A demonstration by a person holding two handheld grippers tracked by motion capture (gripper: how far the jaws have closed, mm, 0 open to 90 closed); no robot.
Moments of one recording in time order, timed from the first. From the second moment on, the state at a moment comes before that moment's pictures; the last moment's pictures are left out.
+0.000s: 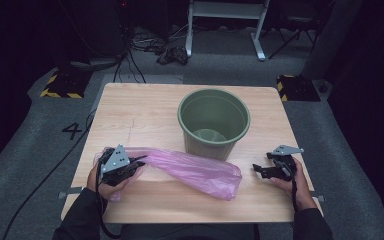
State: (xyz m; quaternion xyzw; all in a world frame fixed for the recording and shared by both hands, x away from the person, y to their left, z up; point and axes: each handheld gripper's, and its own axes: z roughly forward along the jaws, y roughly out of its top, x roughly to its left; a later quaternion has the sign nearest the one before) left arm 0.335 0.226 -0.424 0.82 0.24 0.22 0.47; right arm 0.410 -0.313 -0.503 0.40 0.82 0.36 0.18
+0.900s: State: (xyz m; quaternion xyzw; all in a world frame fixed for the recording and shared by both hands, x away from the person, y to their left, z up) left arm 0.309 0.230 -0.378 0.77 0.22 0.24 0.56; right arm 0.408 -0.312 -0.503 0.41 0.82 0.36 0.19
